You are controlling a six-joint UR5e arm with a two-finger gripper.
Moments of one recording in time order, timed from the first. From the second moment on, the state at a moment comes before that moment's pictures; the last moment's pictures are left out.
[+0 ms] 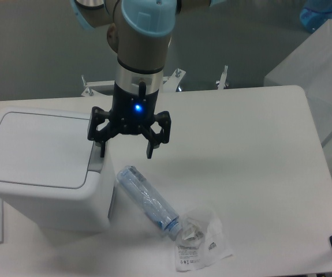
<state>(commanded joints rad) 2.34 -1.73 -1.47 -1.21 1.27 0.19</state>
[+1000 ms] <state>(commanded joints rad) 2.34 -1.74 -1.49 -1.21 1.27 0.20</state>
